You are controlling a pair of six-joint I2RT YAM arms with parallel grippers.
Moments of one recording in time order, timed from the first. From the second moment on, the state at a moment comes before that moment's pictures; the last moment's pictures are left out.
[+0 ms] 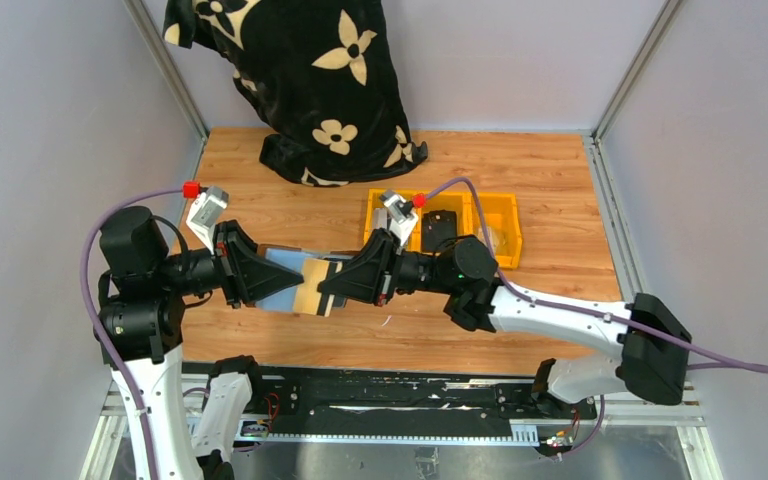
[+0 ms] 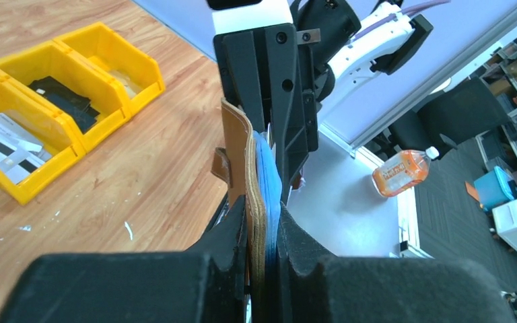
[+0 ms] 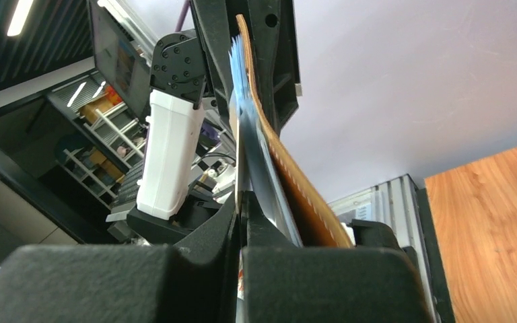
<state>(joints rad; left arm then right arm) 0.18 0.72 1.29 -0.93 1.45 -0.17 1.12 1.35 0.90 0.94 -0.47 0.94</state>
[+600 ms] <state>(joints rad) 0.18 0.72 1.29 -0.93 1.21 -0.16 0.49 0.81 0.93 -0.14 -0.39 0.60</state>
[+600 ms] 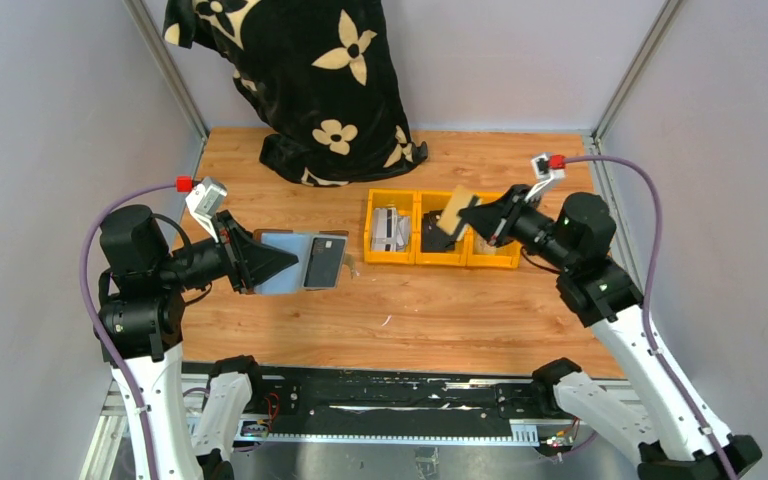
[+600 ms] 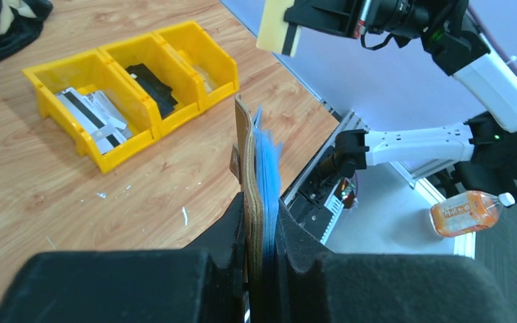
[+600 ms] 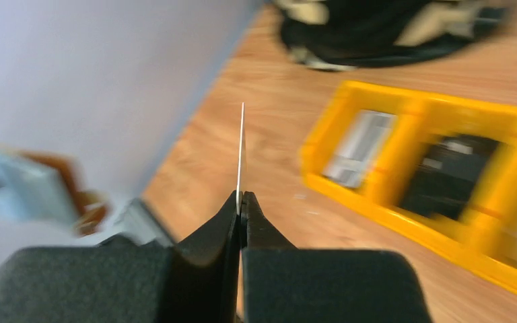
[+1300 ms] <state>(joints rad) 0.18 0.71 1.29 -0.93 1.18 -0.11 0.13 1.38 1.10 -0.50 -0.15 0.22</state>
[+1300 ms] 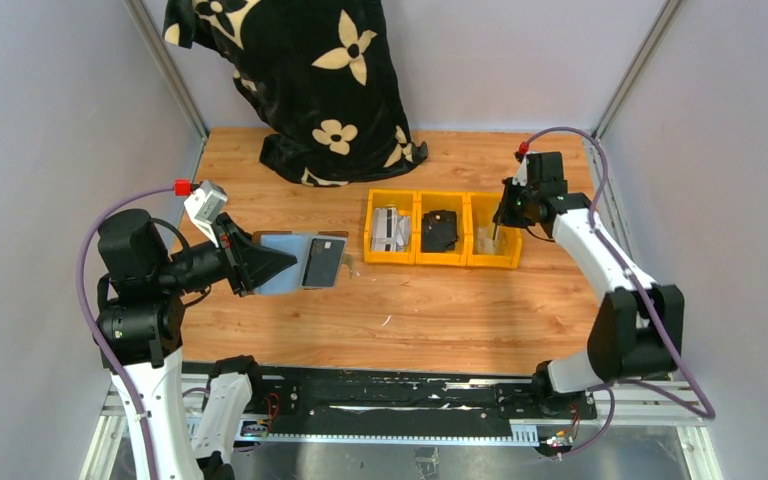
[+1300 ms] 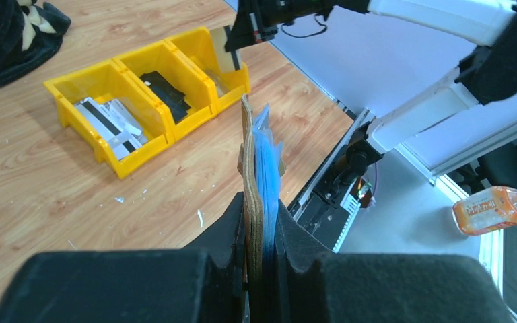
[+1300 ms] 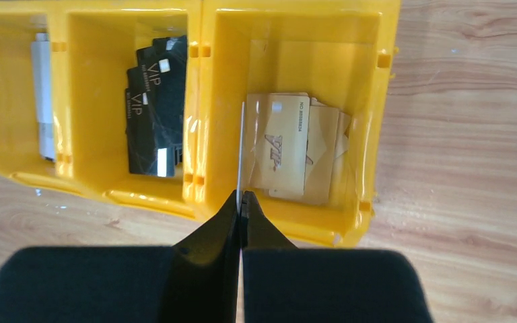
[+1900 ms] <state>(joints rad) 0.18 0.71 1.32 -0.93 1.21 -0.09 0.13 1.78 1.23 -0.48 -0.24 0.19</state>
